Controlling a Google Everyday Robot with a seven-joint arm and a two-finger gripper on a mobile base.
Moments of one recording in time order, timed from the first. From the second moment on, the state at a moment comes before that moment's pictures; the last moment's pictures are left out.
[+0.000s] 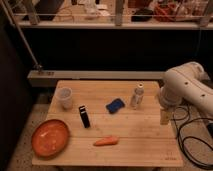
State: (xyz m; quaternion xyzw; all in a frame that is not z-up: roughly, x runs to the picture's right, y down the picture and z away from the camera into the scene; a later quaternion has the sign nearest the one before) arm 0.287 0.111 0.683 -0.28 0.02 0.02 0.96
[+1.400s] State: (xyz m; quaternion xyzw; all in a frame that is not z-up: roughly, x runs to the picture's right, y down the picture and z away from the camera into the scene) arm 0.203 0.101 0.695 -0.26 -0.03 -0.07 0.96
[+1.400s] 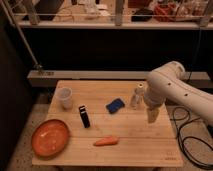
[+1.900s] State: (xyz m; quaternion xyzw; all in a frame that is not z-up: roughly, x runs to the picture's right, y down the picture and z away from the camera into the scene) arm 0.178 0.105 0.700 -0.26 -0.05 -0.11 0.96
